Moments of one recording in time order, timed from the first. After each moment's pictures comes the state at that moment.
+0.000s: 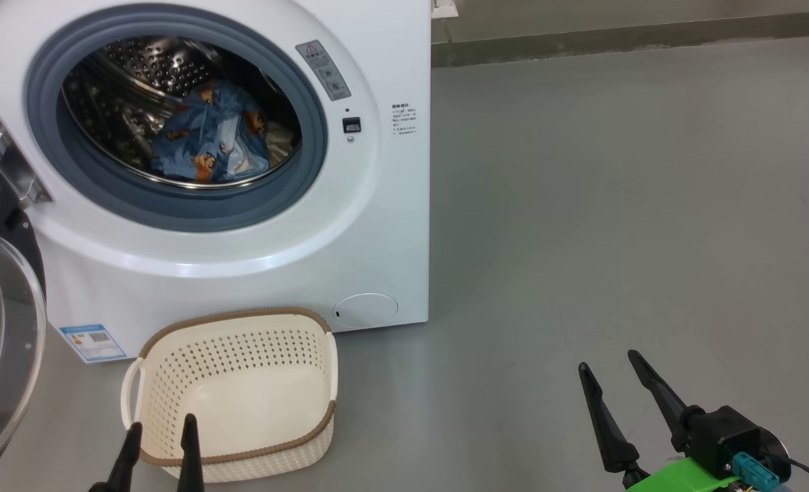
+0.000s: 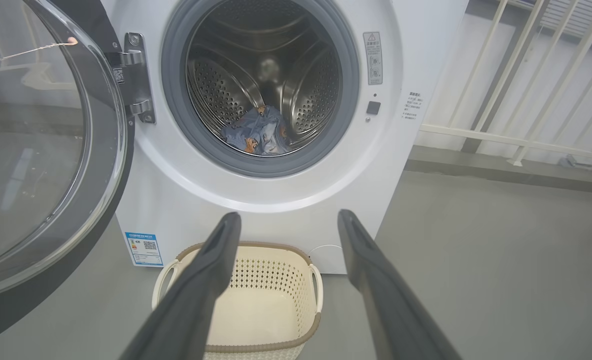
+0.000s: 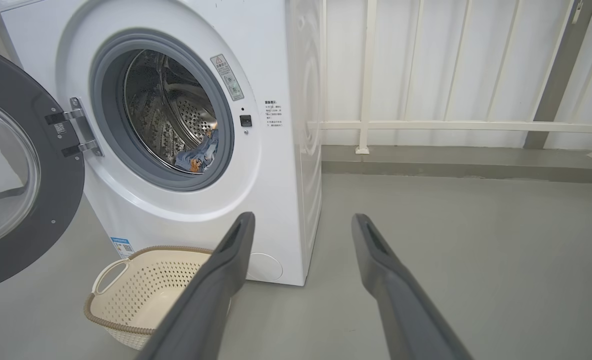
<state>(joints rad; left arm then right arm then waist) 0.13 0.05 0.00 0.10 -0.28 -0.09 -0.25 0.04 -0.05 0.06 0.05 0.12 0.13 -0.19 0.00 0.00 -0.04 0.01</state>
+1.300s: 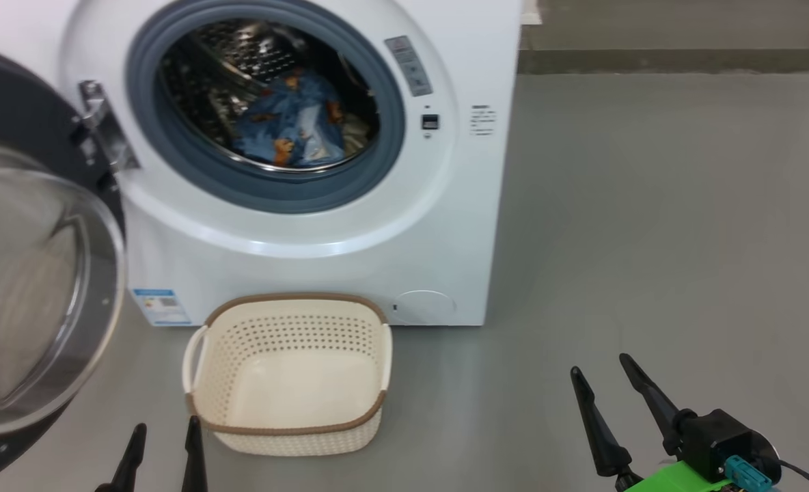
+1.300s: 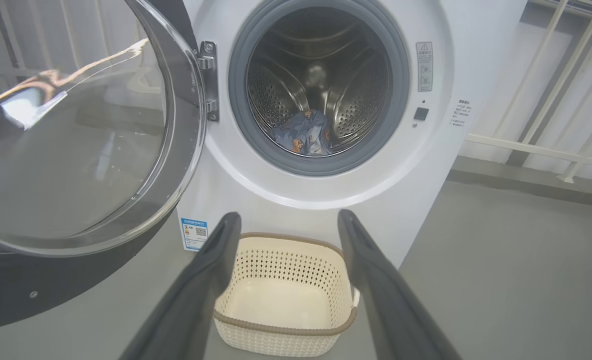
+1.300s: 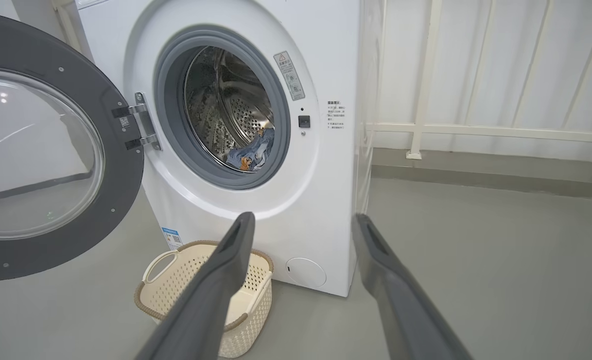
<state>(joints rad) 0.13 0.05 -0.01 0.10 -0.27 -0.09 -0.25 0.04 -0.05 0.07 0.06 0.14 0.13 -0.19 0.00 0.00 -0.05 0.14</state>
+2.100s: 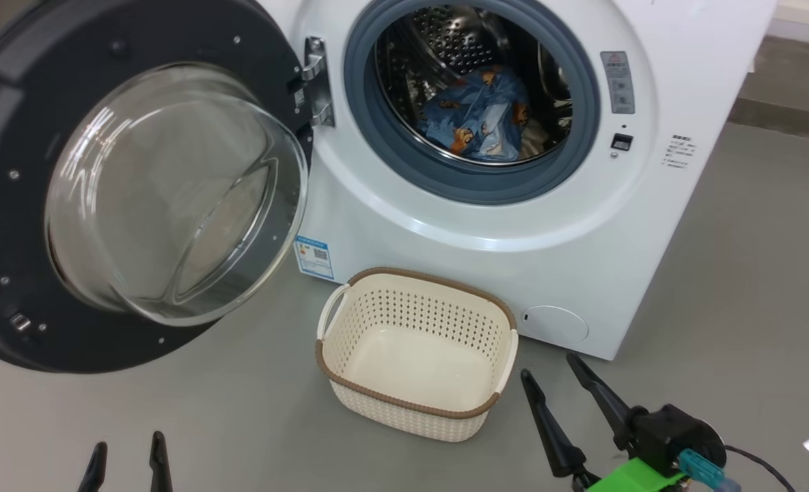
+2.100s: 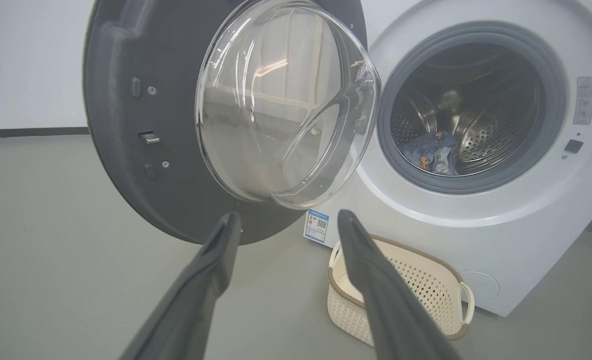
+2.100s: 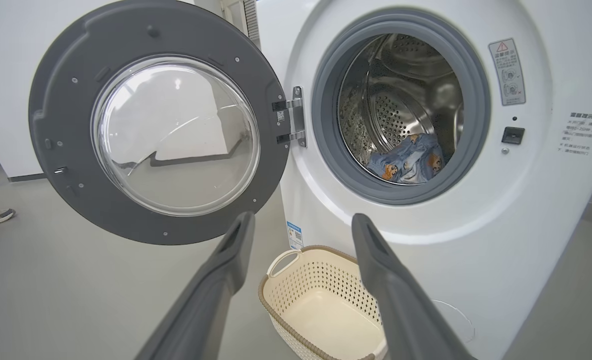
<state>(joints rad) 0.20 0.07 0.04 0.02 -0.26 -0.05 -0.25 -0.02 -0.05 0.20 0.14 0.19 0.13 -0.24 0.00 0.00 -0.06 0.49</state>
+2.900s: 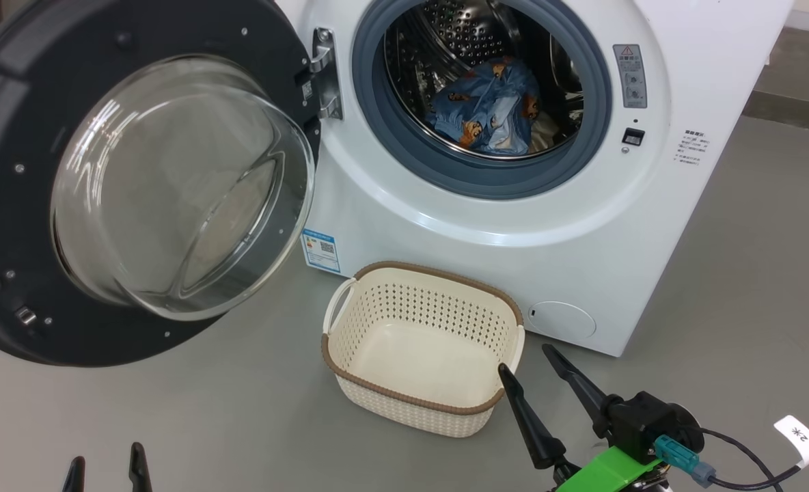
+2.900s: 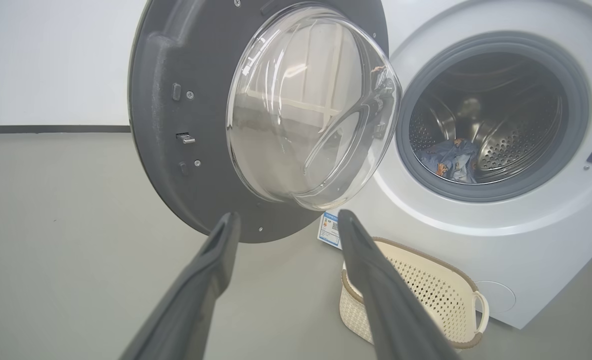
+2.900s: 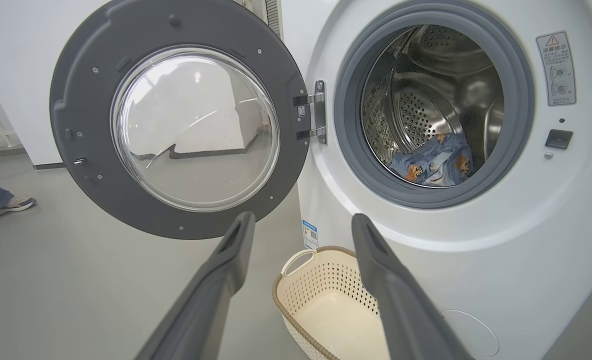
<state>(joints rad) 0.26 0.05 0.09 -0.05 -0.27 -0.02 -0.25 -0.08 -0.05 0.26 0.21 0.19 0.13 -0.25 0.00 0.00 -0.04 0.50</state>
